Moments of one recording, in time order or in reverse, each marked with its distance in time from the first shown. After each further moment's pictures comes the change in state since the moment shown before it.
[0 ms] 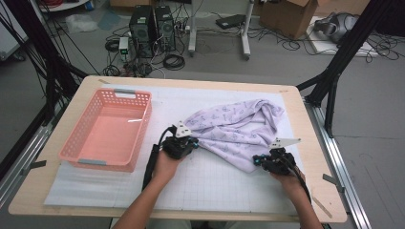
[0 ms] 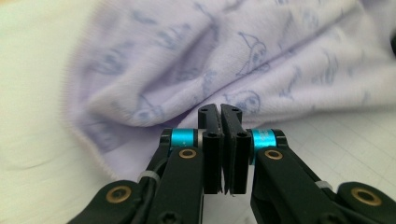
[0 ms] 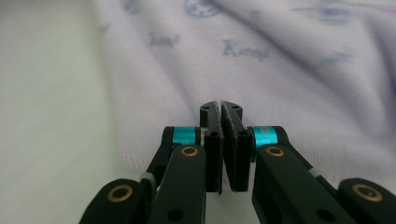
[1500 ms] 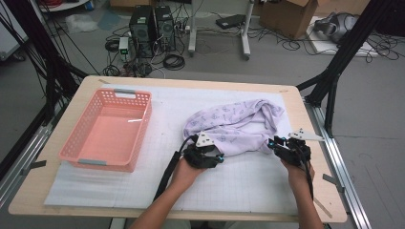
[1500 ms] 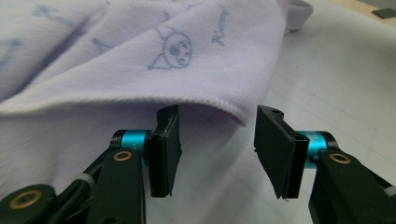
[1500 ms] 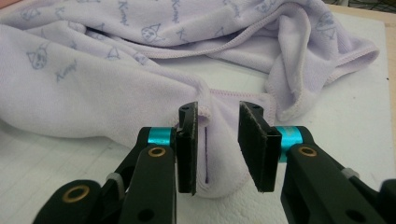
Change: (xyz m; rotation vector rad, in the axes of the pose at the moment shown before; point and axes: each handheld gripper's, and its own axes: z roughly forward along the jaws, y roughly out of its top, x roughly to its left) left arm -0.066 0.002 0.056 0.010 -0.195 0.023; right arm -0.032 0.003 -0.031 -0.245 -0.330 0.131
